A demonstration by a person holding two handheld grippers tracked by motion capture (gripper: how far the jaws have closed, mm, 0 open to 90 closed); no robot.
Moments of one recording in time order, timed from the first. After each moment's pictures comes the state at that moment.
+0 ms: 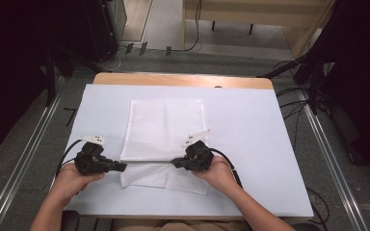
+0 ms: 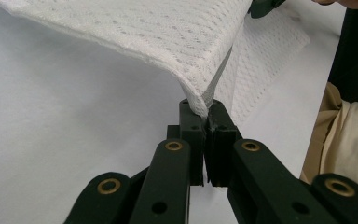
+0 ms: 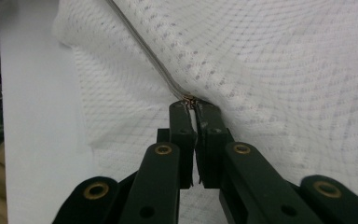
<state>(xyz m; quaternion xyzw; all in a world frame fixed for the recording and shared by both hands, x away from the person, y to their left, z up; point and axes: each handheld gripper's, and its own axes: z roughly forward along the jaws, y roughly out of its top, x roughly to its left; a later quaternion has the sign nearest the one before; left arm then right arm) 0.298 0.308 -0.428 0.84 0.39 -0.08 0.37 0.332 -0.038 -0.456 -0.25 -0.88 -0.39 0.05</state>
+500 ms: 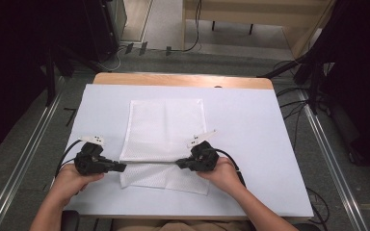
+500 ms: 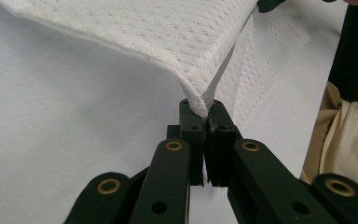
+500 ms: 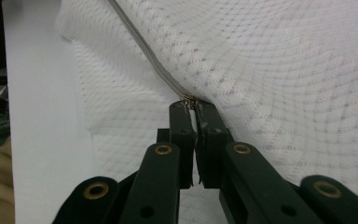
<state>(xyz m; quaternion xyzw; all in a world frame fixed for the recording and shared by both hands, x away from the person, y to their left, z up) 0.298 0.310 -0.429 0.84 0.39 -0.09 0.37 0.331 -0.053 -0.457 -0.26 -0.88 -0.39 0.06</state>
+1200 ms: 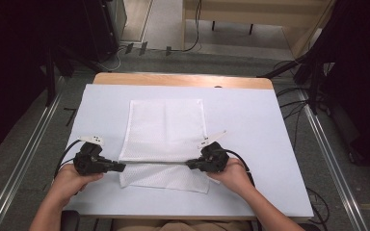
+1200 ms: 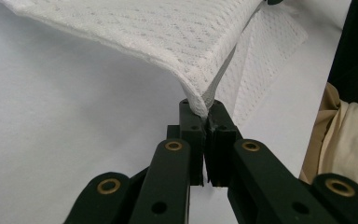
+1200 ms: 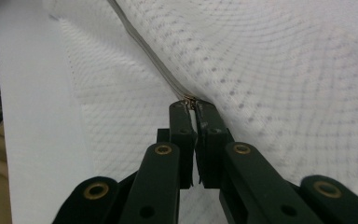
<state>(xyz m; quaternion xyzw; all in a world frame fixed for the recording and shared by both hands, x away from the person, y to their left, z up) 0.298 0.312 -0.429 0.84 0.39 -0.09 0.37 0.330 -0.081 -0.458 -0.27 -0.88 -0.38 0.05</state>
